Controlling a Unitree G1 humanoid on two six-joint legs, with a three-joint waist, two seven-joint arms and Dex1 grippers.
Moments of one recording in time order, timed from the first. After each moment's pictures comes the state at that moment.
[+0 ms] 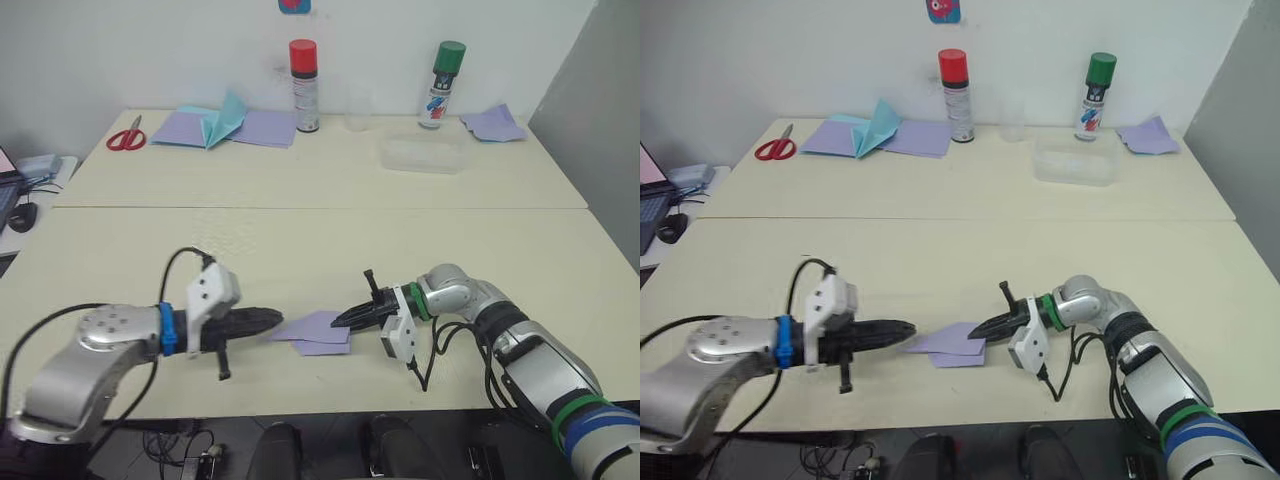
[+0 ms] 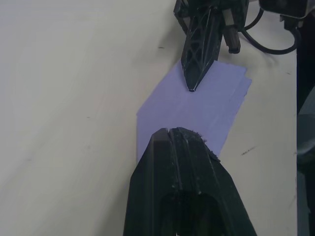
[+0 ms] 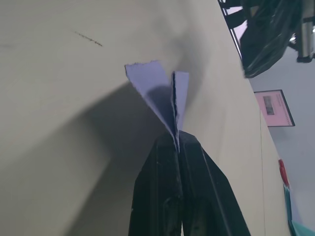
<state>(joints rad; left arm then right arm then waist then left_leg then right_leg) -0.03 0.83 0.02 -0.43 -0.47 0.57 -1.00 -0.85 -0.35 0.54 1.00 -0.42 -1.41 0.77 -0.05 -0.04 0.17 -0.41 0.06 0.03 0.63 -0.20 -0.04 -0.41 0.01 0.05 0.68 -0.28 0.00</state>
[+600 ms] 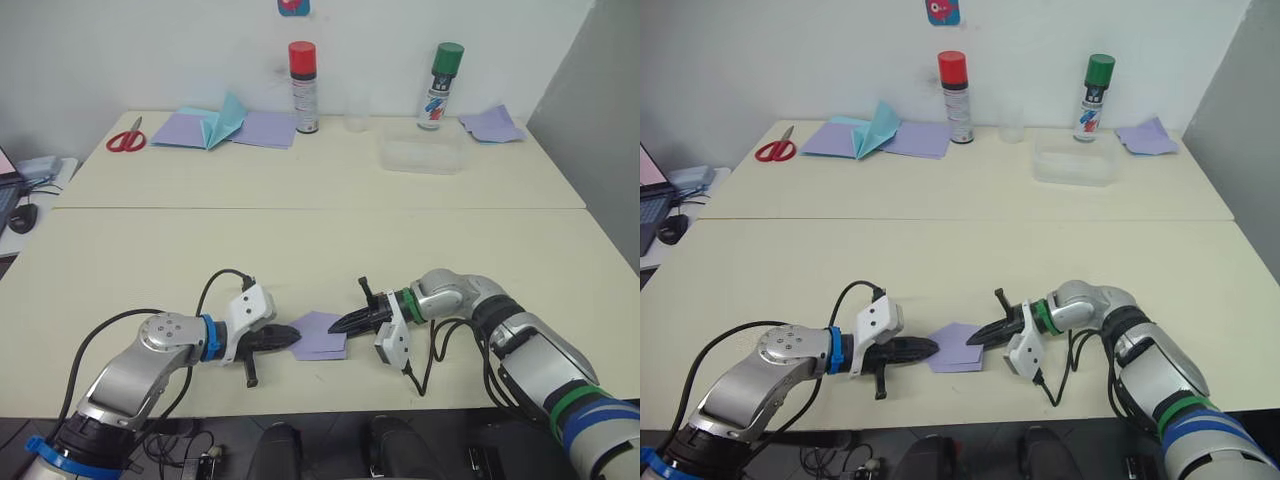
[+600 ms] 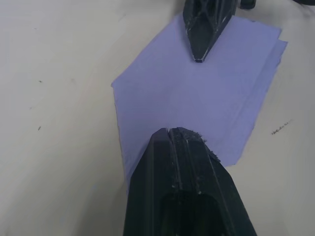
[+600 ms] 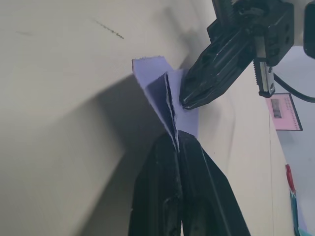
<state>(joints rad) -0.11 0.79 -0.16 -0.26 -0.32 0.49 -1.02 -0.92 -0.36 0.62 1.08 -0.62 -1.43 0.54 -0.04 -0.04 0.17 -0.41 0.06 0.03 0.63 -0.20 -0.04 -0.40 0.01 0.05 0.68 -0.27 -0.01</state>
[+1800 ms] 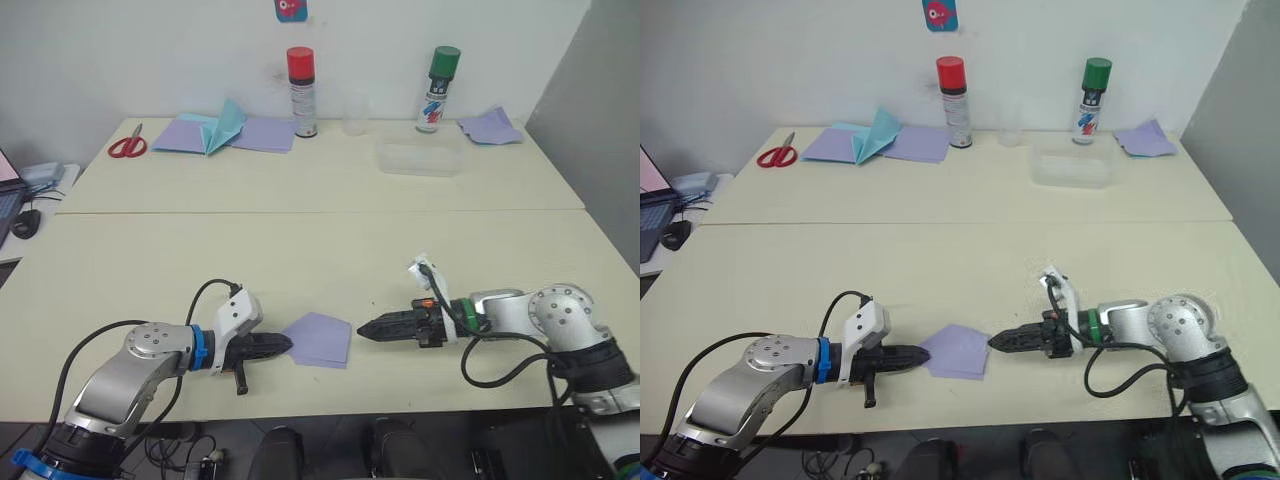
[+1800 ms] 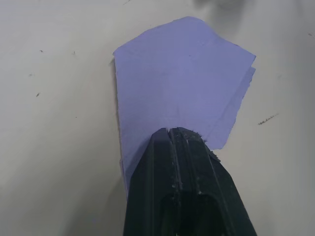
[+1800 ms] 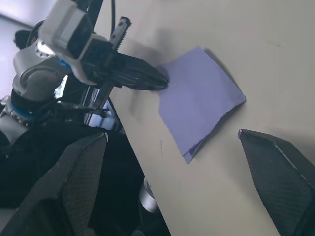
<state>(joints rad) -0.06 0.79 -0.10 -0.23 -0.38 0.53 -1.04 -0.46 -0.56 0.14 -0.04 1.41 1.35 0.24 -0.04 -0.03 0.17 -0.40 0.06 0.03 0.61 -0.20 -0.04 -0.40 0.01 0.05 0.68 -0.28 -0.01</state>
